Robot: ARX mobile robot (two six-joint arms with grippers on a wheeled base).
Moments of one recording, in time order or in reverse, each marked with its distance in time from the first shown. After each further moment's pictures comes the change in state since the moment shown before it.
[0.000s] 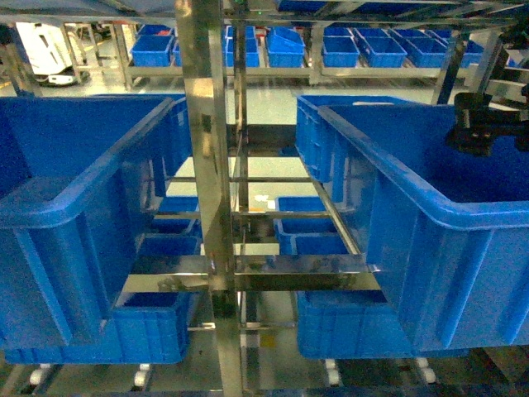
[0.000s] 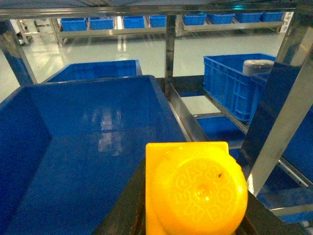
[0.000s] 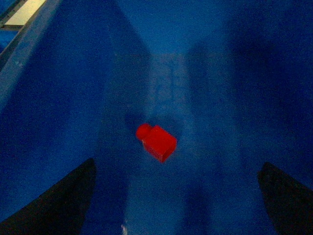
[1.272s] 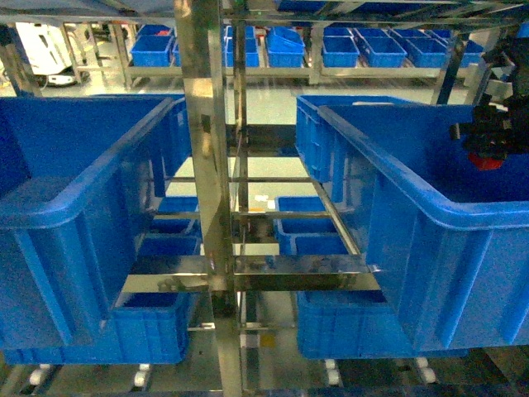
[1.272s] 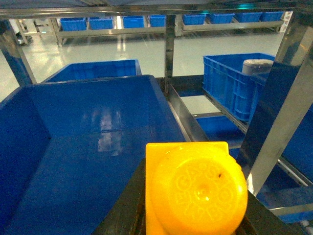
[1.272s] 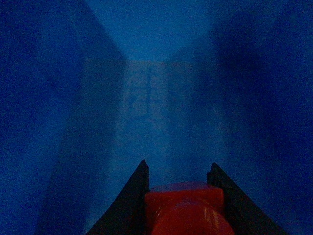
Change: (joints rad) left arm 0.000 0.001 0.000 0.000 0.000 0.000; right arm -0.034 0.218 0.240 -0.032 0.037 -0.082
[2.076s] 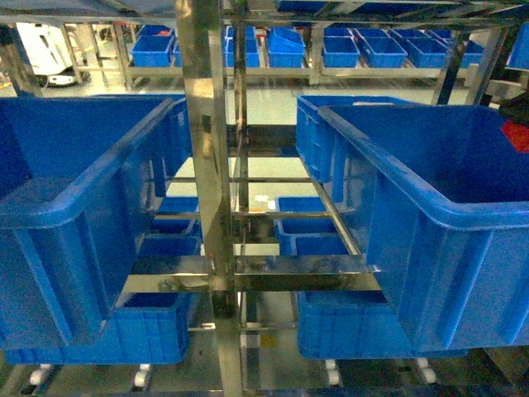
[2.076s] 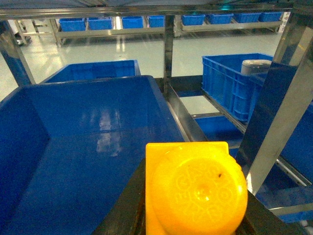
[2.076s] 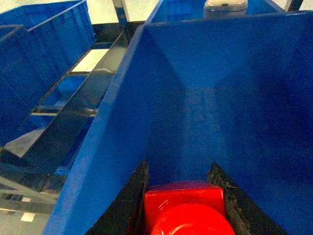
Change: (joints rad) left arm 0.000 0.000 0.000 0.000 0.000 0.000; right arm 0.052 -0.562 -0.616 0.277 -0.132 0.178
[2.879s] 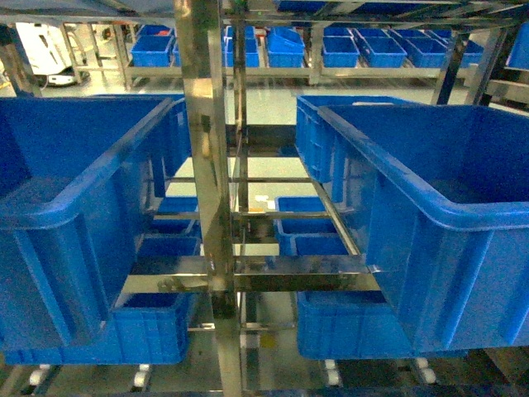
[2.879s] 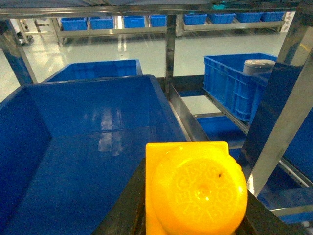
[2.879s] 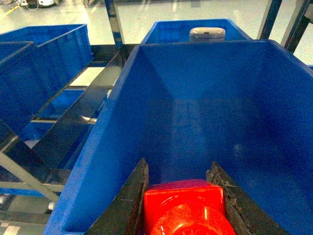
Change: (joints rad) left arm 0.000 0.000 0.000 0.000 0.000 0.000; right arm -0.027 -0.302 -0.243 0.055 0.022 -0.035
